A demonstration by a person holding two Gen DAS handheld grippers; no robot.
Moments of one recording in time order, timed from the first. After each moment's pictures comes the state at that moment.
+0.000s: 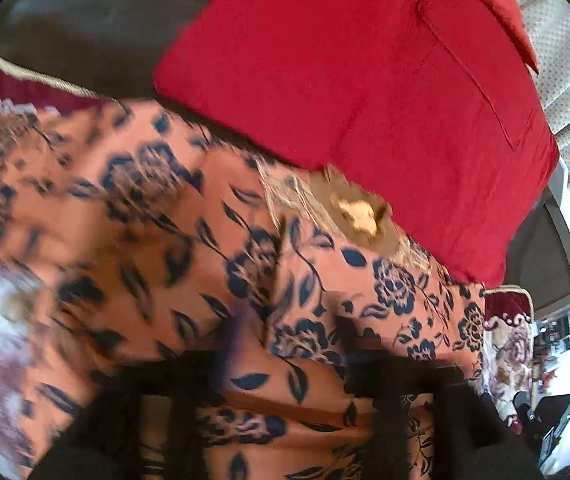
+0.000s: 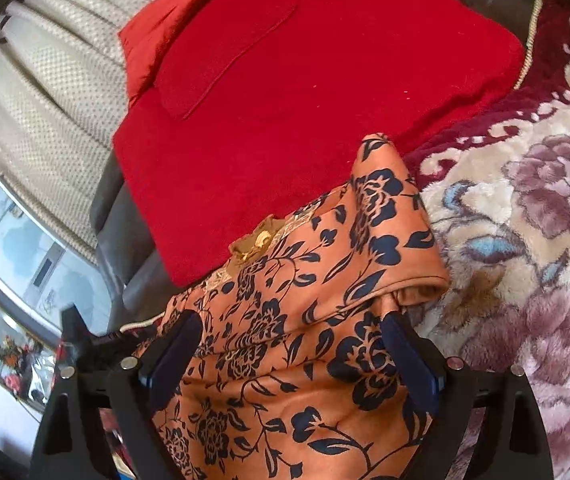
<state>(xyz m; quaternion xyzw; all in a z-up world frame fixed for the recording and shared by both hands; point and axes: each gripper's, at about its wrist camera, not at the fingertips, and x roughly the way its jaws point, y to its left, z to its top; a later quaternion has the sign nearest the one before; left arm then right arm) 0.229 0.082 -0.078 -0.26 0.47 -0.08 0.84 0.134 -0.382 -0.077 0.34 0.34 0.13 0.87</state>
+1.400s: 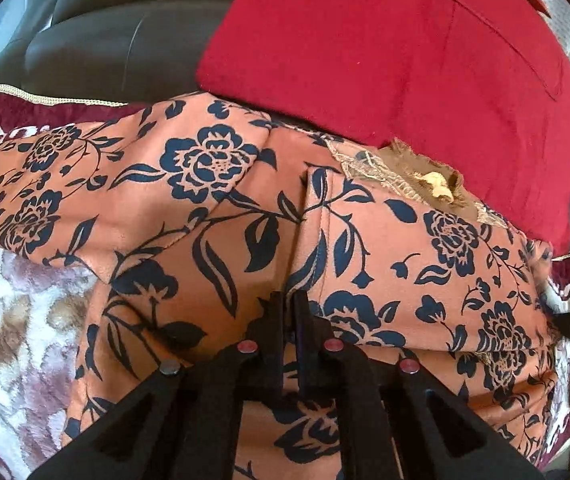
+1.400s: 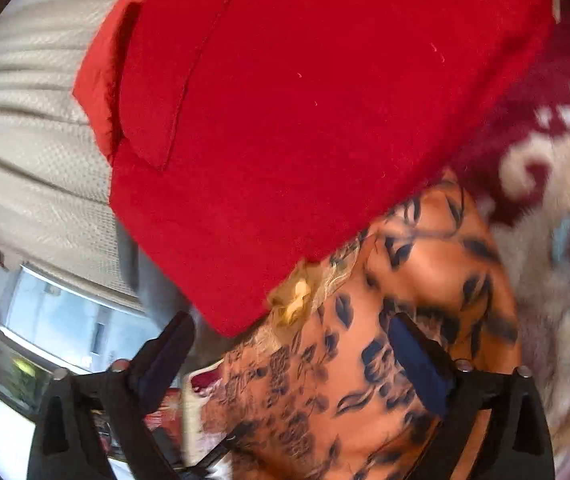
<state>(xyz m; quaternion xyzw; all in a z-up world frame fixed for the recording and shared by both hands) 0.212 0.078 -0.108 -0.15 0.47 0.00 0.87 0.287 -0.402 -0.104 0.46 0.38 0.16 0.79</state>
